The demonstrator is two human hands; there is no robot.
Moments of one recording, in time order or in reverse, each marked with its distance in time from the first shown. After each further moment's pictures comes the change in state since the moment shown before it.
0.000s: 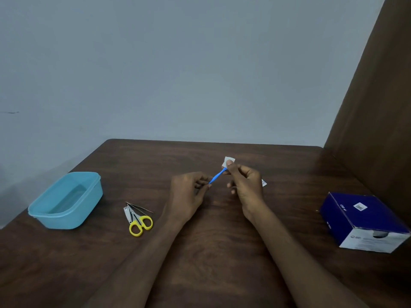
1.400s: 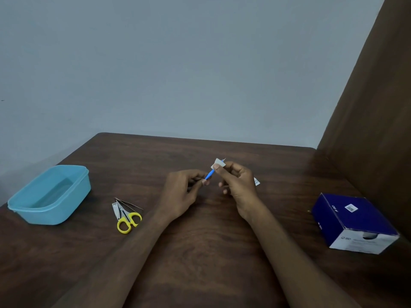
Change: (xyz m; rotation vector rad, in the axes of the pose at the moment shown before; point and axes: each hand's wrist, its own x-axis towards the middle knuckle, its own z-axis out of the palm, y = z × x) left_hand 0.002 0.002 -0.002 -0.066 -0.099 0.031; right_hand -0.001 -0.002 -0.006 -0.027 -0.120 0.027
